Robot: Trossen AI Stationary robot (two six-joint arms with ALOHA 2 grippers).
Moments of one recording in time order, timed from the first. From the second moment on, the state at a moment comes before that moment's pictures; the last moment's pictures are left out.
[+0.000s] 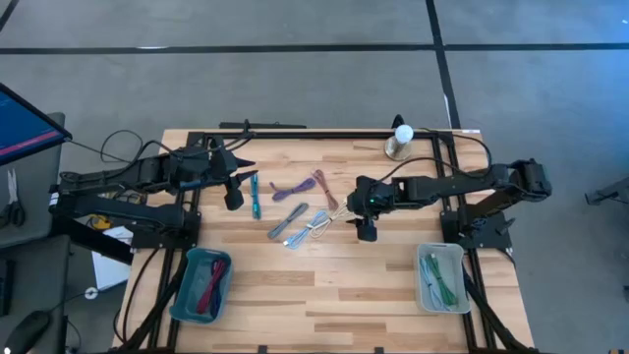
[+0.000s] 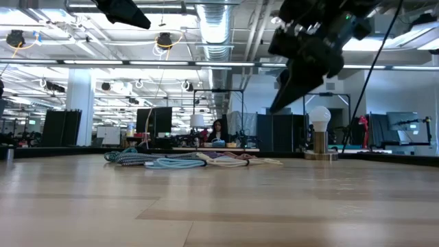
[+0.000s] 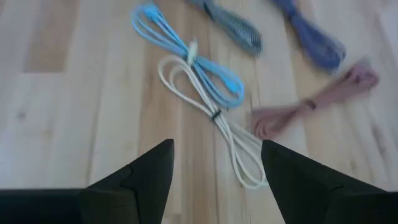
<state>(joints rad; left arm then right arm) 0.09 0.67 0.92 -0.55 -0.34 0.13 -0.06 1.46 0.84 -0.28 0.02 -0.05</state>
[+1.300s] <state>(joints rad) 0.09 0.67 0.92 -0.55 -0.34 0.13 -0.10 1.78 0.88 -0.14 0.08 -0.09</state>
